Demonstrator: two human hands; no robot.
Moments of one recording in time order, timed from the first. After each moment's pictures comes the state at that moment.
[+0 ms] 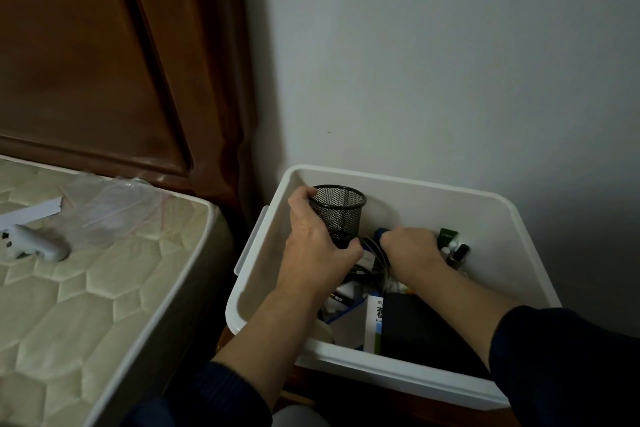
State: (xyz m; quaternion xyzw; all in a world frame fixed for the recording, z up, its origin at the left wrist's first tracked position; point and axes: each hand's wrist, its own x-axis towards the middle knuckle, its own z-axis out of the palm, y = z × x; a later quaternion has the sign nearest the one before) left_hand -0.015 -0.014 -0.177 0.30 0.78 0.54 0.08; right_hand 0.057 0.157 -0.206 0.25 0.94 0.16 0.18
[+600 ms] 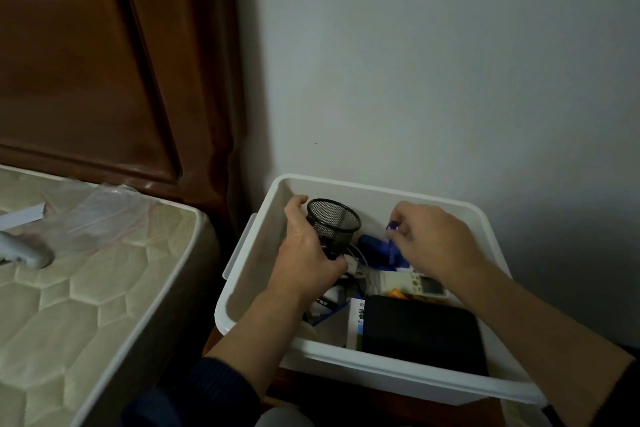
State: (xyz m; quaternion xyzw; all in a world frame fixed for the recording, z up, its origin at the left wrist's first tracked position) left_hand -0.015 -0.015 -0.179 0.33 0.77 0.53 0.13; right_hand 0.116 0.165 -0.130 0.31 0.94 -0.08 -0.10
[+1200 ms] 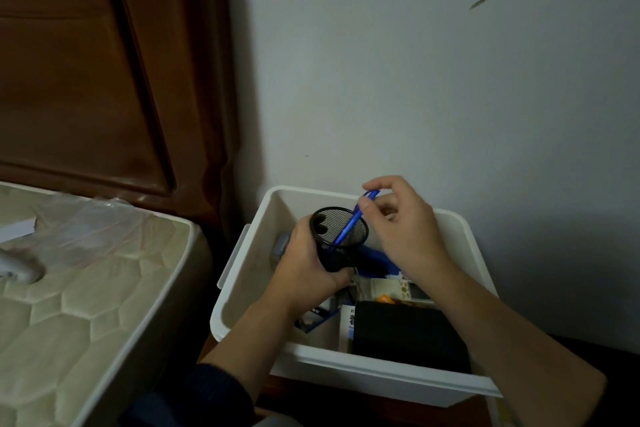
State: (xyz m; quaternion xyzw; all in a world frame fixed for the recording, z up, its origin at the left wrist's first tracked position) left_hand -0.015 -0.010 -0.182 0.40 0.72 0.55 0.14; right_hand 0.101 0.121 -0.097 0.26 0.81 -0.41 -0.33
